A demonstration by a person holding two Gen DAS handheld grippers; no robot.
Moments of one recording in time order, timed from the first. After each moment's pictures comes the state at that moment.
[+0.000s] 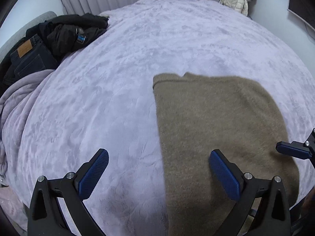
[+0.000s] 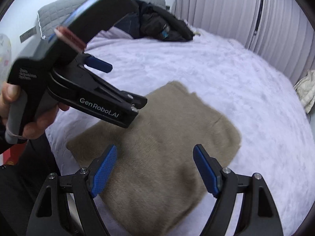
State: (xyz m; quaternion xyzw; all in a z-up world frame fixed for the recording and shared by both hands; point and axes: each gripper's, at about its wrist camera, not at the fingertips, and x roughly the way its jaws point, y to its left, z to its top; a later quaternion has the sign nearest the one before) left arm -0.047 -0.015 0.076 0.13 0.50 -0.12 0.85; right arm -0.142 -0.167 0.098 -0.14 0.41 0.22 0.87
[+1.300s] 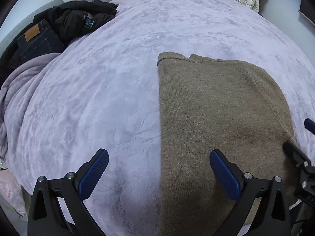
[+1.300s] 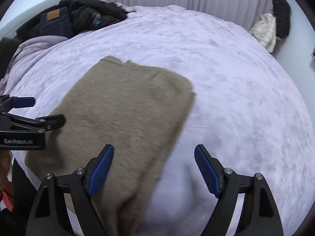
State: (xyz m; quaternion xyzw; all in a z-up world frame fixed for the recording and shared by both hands) left arm -0.070 -0.017 0.071 0.12 0.51 -0.09 0.85; right arm -0.126 -0.229 0.081 -0.03 0.47 0.00 0.88
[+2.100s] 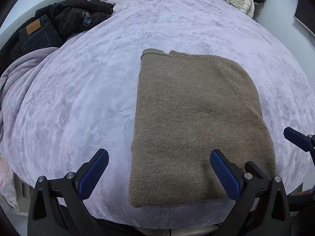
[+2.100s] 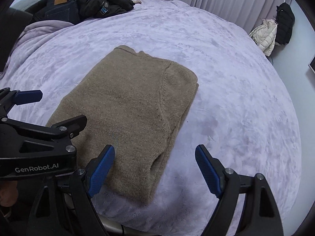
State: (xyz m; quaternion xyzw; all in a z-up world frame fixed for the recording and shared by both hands) left arm -0.121 -0.029 0.087 0.08 0.52 -0.10 0.84; right arm -0.157 -0.185 0.098 -0.08 0.50 0.00 0.86
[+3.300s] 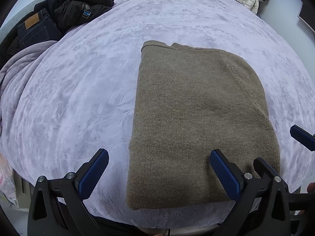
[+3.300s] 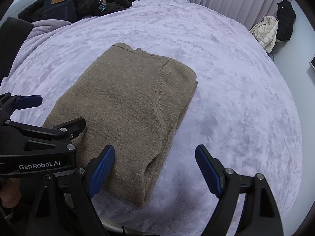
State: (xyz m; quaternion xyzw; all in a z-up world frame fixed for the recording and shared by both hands) left arm -0.111 -0.030 0.078 0.08 0.54 -0.11 0.83; right arm -0.153 -0.192 0.099 -0.07 0.51 0.00 0.85
